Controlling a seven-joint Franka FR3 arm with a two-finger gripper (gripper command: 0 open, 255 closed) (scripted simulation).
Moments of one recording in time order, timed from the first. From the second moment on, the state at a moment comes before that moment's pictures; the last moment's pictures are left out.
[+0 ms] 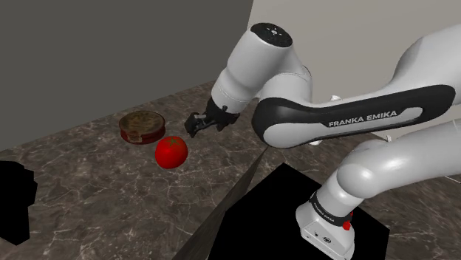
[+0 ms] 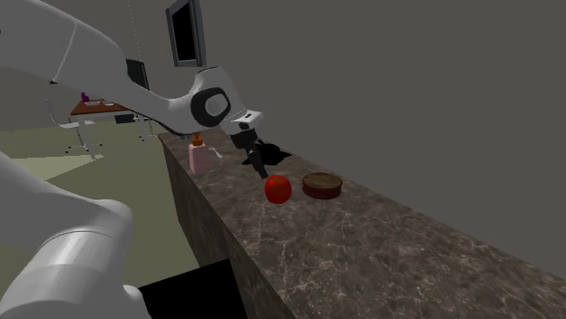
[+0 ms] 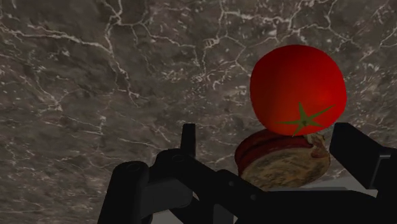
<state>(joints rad) -0.09 -0.54 0.79 -2.53 0.10 2.43 0.81</state>
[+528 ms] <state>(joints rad) -0.42 -0.34 1.18 -2.39 -0.12 2.55 1.15</state>
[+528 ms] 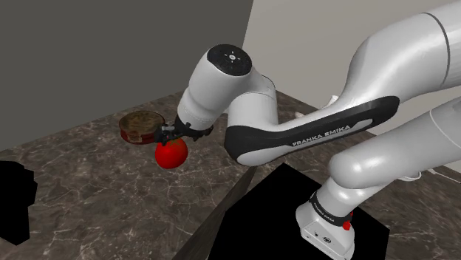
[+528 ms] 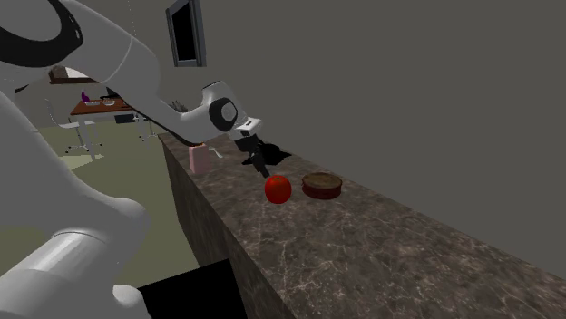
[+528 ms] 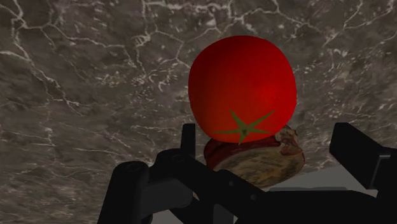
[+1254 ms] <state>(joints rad) -0.63 -0.27 1.37 -2.38 -0.23 2.62 1.23</state>
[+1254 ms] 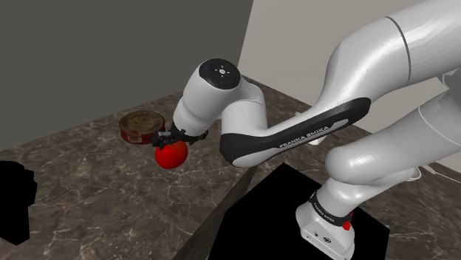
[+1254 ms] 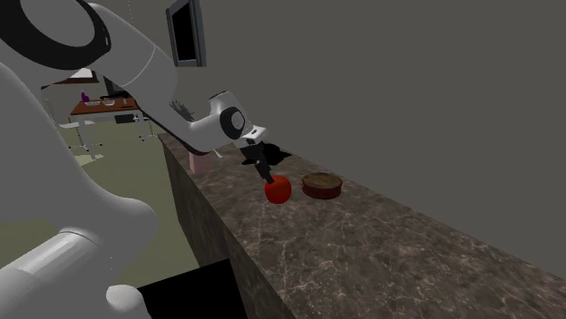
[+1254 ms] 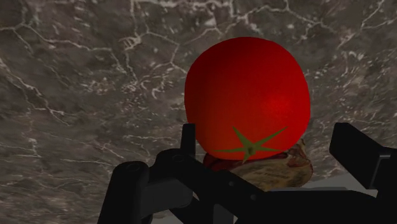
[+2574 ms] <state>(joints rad) -0.47 -0.31 1.20 -2.35 -0.14 2.54 1.14</state>
